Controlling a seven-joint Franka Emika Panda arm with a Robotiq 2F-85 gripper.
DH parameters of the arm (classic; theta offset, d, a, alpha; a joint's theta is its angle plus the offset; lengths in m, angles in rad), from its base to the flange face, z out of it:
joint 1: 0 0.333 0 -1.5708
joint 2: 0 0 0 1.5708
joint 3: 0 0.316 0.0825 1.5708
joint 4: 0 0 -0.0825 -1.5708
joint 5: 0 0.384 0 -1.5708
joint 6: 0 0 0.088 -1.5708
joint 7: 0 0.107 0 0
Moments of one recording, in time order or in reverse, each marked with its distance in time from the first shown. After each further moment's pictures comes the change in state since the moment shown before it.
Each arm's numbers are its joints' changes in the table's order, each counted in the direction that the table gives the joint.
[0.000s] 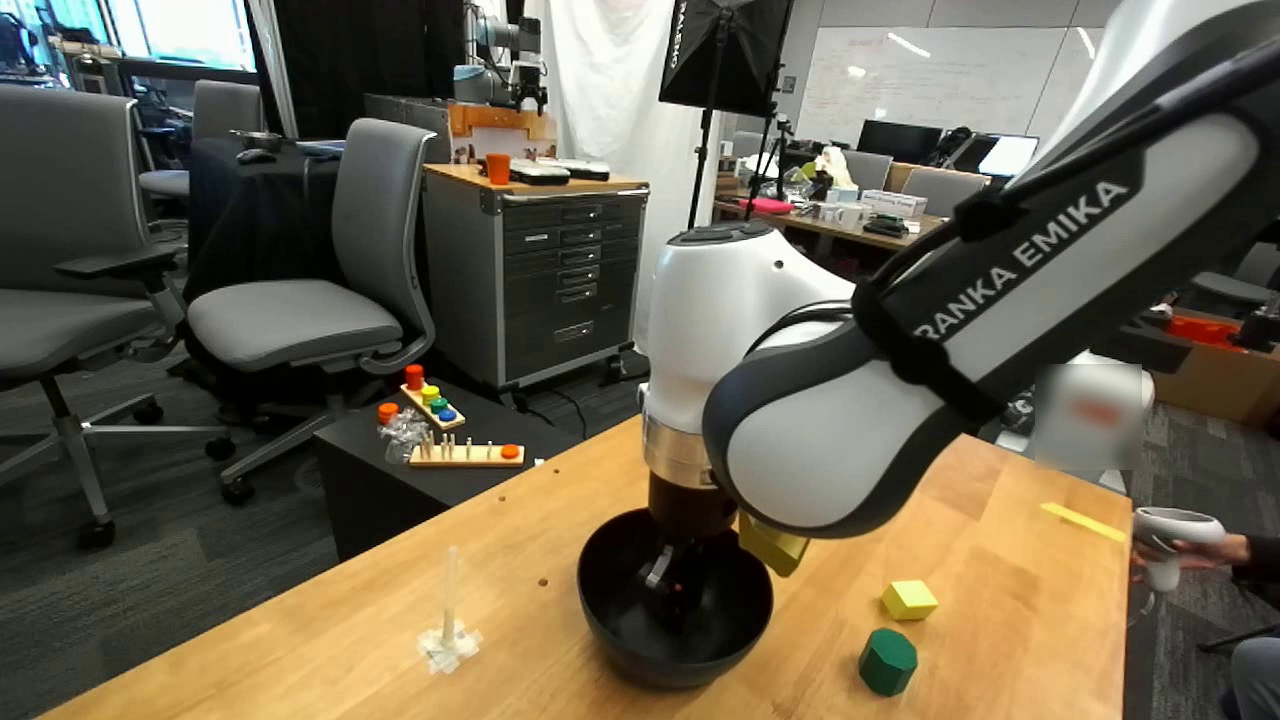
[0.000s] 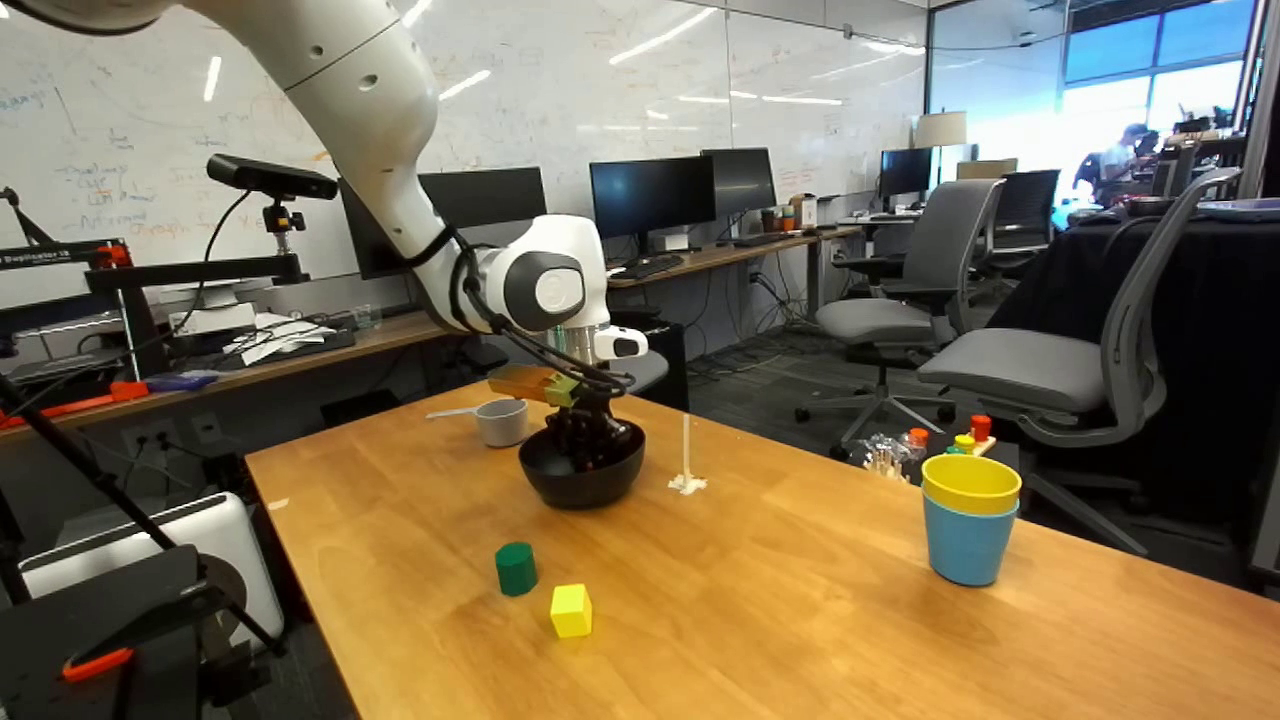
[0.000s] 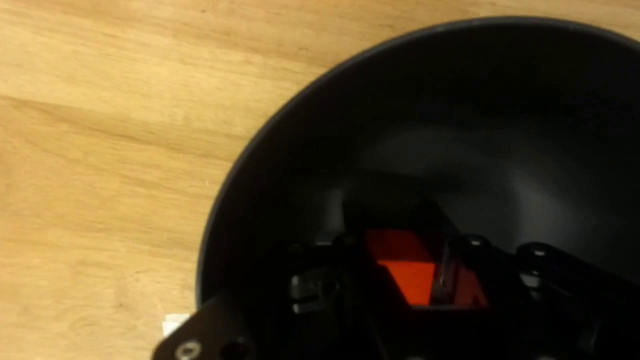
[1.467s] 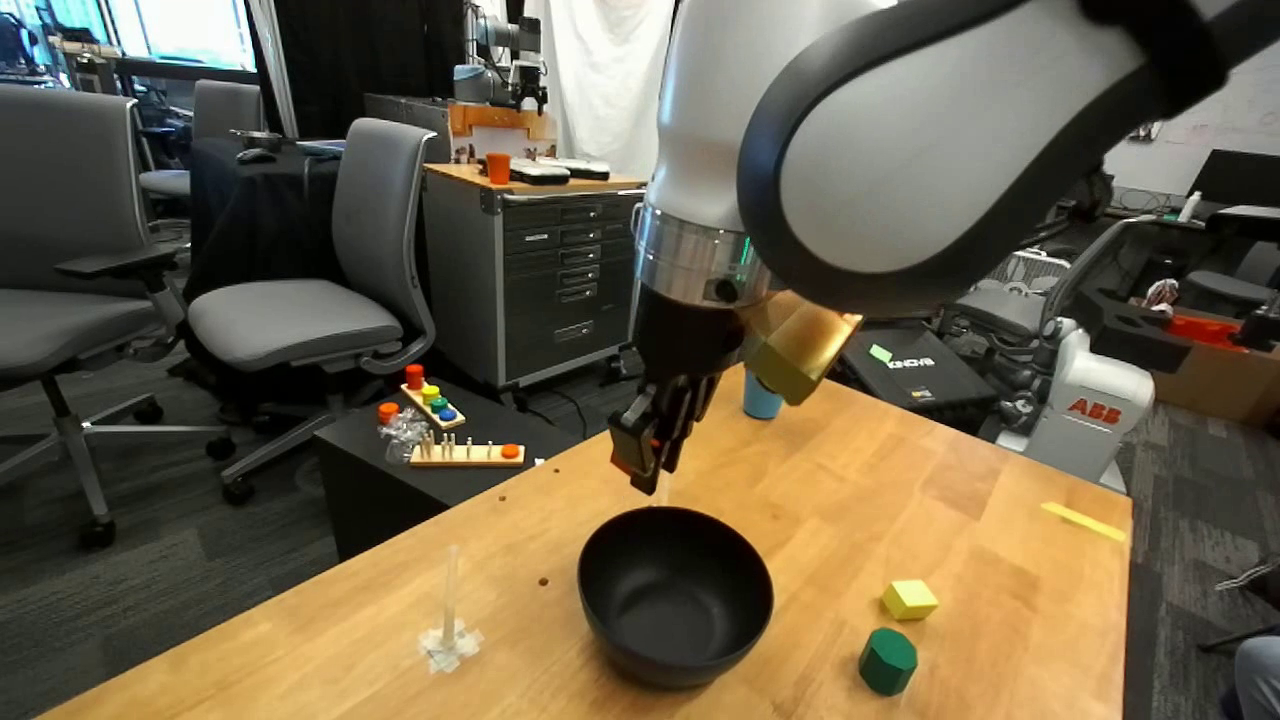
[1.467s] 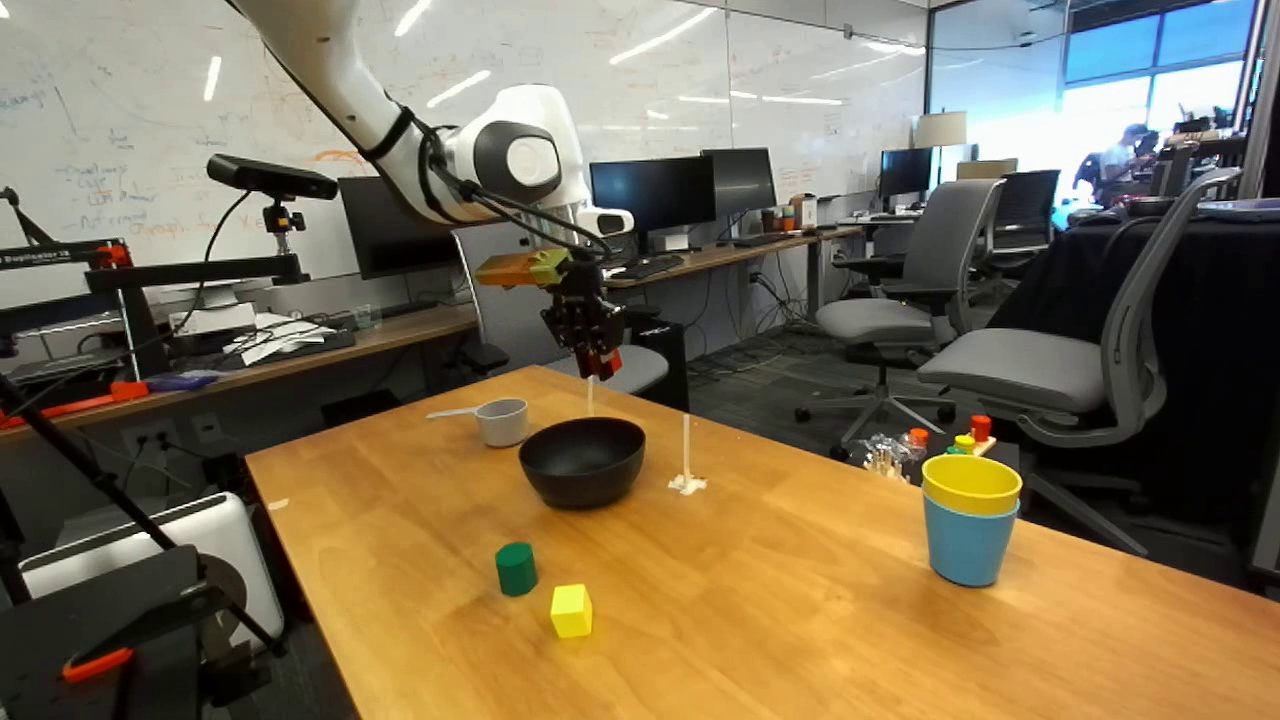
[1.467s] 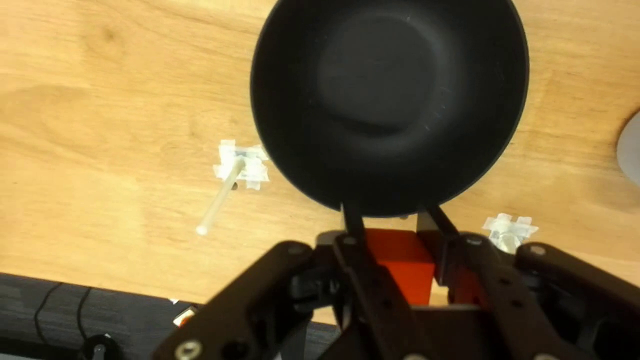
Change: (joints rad) arm 0.029 -0.267 -0.005 -0.066 0.000 0.041 0.023
